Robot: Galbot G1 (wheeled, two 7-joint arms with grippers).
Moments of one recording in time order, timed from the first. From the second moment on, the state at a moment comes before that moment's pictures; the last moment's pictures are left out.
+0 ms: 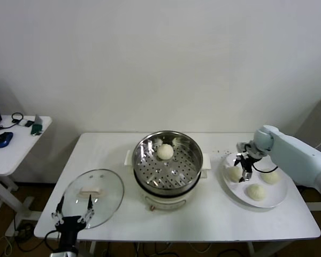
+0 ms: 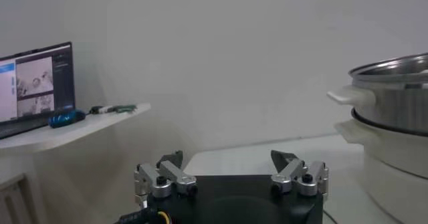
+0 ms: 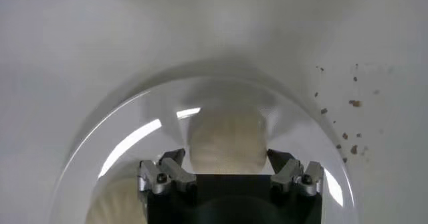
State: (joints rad) left arm 1.72 -1.54 -0.70 -1.98 0.06 -0.15 -0.07; right arm 0.08 0.89 -0.94 0.76 0.01 -0.06 -1.11
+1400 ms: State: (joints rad) left arm 1.78 -1.55 -0.68 -2.05 0.05 -0.16 -0.07; right arm 0.68 0.93 -1.43 1.02 0.76 -0.25 -1.04
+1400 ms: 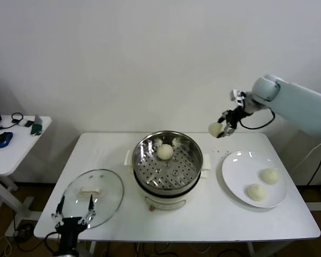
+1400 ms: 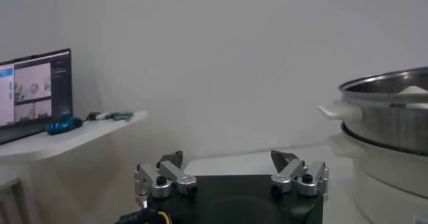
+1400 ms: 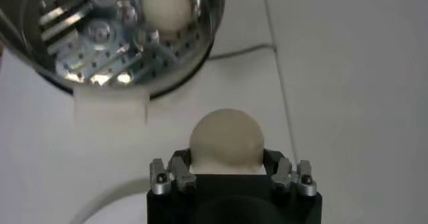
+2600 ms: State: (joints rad) left arm 1.82 -1.54 -0.68 -2.11 0.03 -0.14 -0.02; right arm 0.68 1.37 -1.68 1.11 1.00 -0.33 -0.90
